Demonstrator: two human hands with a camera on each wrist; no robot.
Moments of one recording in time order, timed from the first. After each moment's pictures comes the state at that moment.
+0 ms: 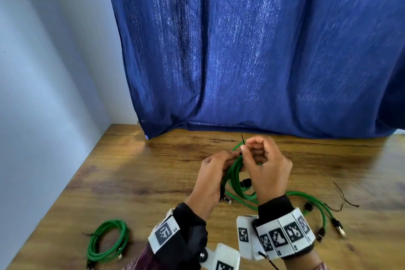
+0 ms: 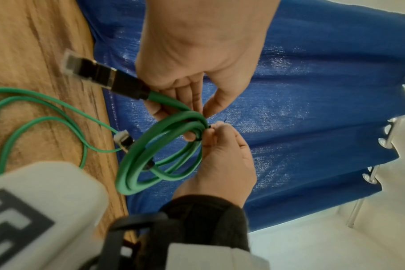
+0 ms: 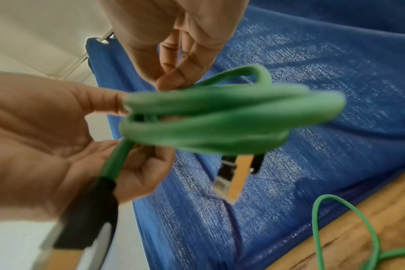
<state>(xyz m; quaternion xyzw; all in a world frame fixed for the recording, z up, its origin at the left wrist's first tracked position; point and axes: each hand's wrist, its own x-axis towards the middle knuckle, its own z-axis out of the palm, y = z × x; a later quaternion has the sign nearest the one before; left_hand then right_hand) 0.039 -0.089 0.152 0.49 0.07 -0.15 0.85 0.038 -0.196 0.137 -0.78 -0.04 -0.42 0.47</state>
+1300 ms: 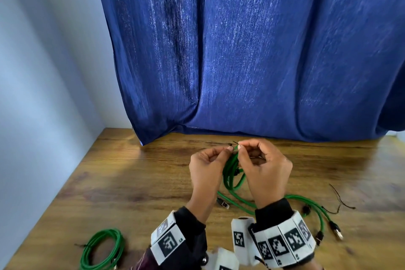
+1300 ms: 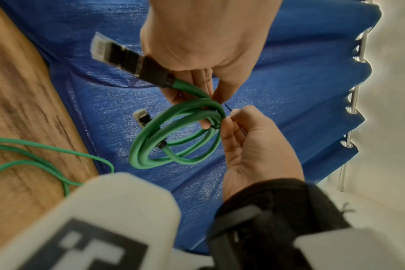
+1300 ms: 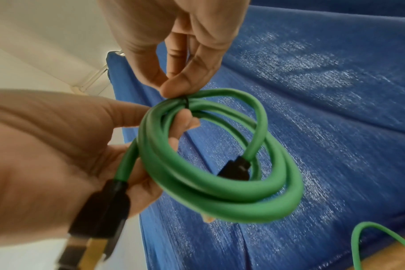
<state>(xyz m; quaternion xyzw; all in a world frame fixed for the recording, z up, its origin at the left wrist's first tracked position) 0.052 -0.087 0.150 0.61 0.05 0.03 0.79 0.037 -0.187 0.155 -0.76 -0.04 -0.43 0.48</state>
